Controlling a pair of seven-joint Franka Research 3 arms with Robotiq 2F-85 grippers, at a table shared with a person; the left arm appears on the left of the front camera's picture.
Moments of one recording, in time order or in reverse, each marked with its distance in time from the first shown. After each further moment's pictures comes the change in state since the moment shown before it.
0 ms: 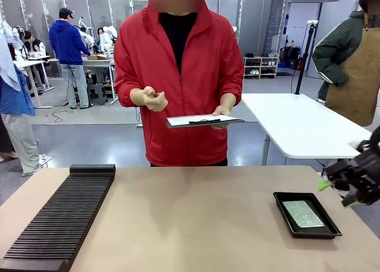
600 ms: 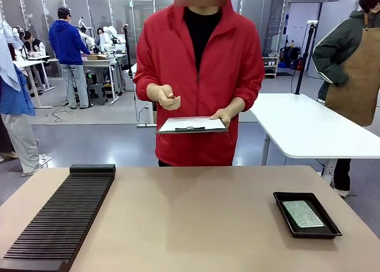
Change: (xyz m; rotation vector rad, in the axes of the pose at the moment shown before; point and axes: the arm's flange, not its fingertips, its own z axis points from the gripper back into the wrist) left arm 0.000 0.000 0.000 0.000 0.000 0.000; right arm -0.096 -0.086 0.128 0.536 0.114 -0.131
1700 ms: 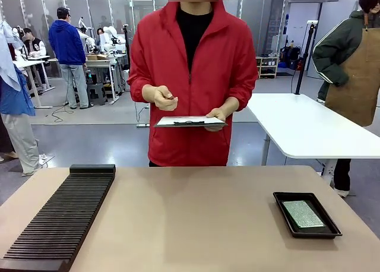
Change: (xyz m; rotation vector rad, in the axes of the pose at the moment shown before) left arm 0.000 0.000 0.000 0.000 0.000 0.000; right arm -0.016 -0.038 0.011 0.183 0.051 0.031
